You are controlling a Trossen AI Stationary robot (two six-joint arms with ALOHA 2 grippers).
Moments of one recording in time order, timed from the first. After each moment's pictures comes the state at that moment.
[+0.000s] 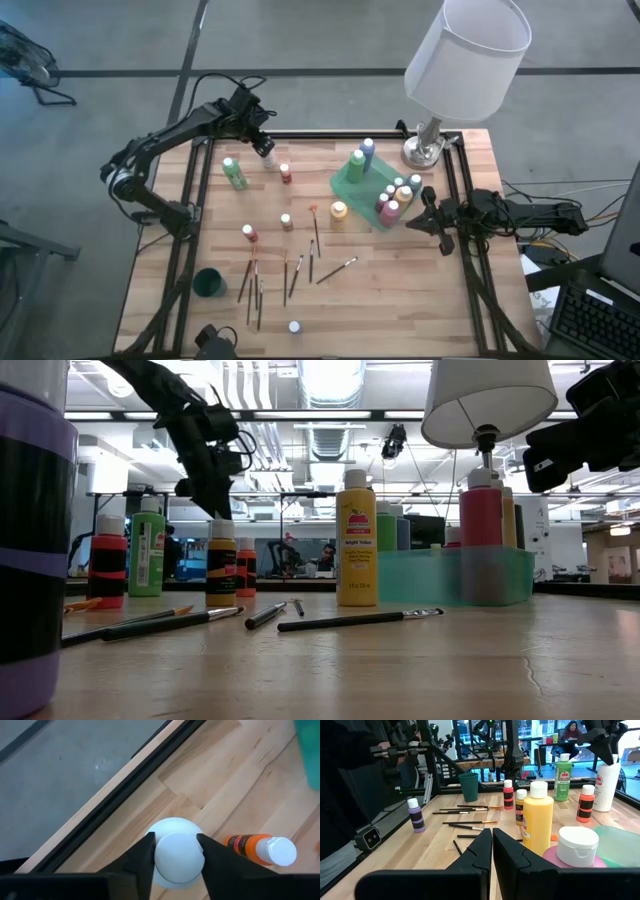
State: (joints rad) left arm 0.85 1.45 1.17 -0.71 0.04 0.08; right arm 0.00 0.05 0.03 -0.03 -0.18 0.13
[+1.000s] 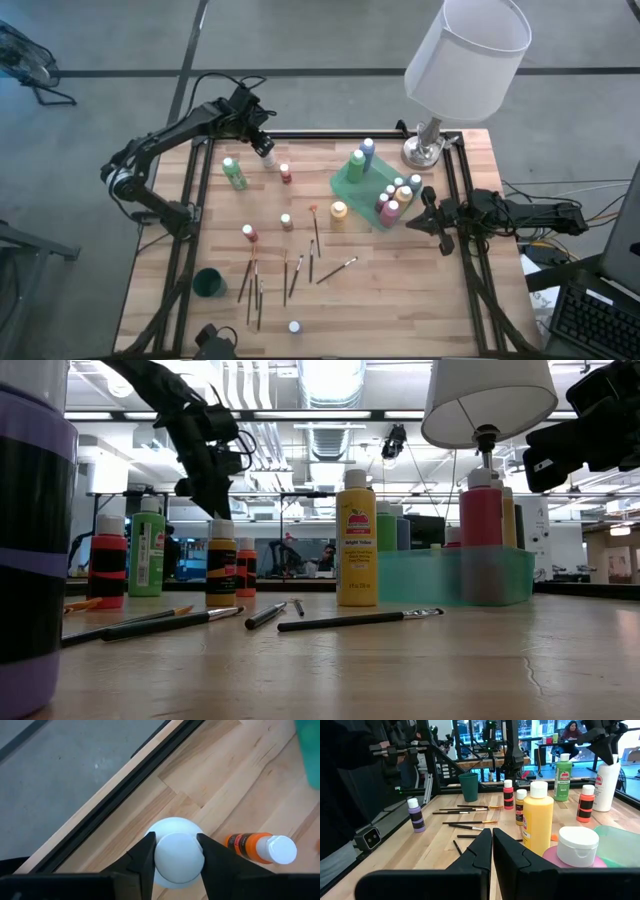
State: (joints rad) left arm 0.85 1.45 1.18 -0.72 0.05 0.09; right arm 0.00 0.05 0.03 -0.03 -0.18 0.13
